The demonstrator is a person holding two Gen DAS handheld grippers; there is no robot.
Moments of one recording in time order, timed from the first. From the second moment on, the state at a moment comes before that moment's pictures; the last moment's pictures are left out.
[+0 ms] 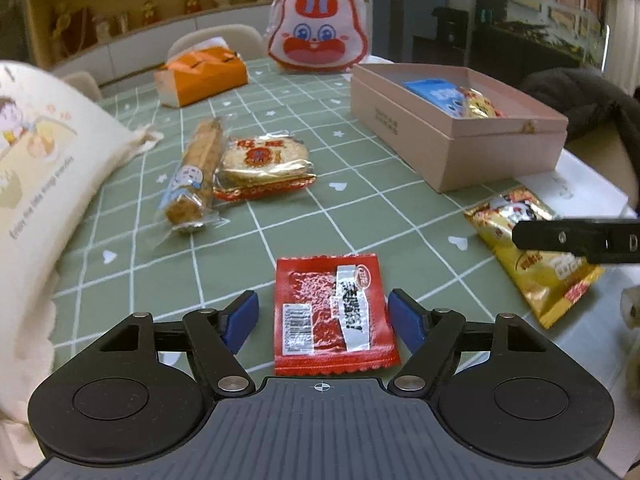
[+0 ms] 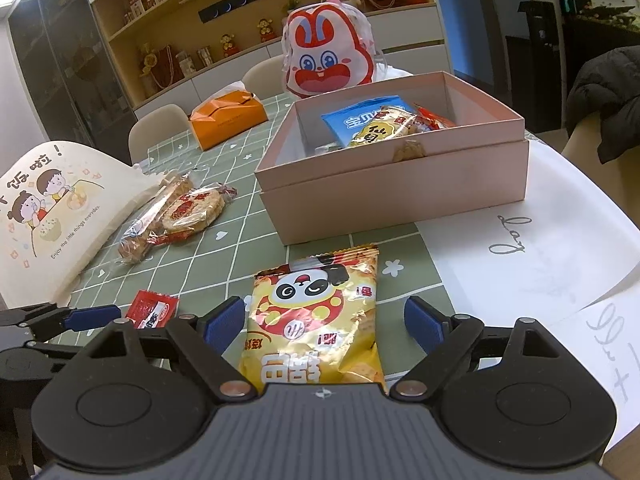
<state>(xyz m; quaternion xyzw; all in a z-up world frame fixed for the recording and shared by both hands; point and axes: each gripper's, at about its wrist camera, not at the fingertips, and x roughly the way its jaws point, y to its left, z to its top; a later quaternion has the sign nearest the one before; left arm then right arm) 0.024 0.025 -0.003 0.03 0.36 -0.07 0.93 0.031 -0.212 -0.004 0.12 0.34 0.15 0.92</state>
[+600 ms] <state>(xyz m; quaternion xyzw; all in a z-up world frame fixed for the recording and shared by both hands) -0.030 0.007 -0.007 0.05 0.33 -0.13 0.93 0.040 -0.178 0.001 0.00 0.37 0.15 0.92</state>
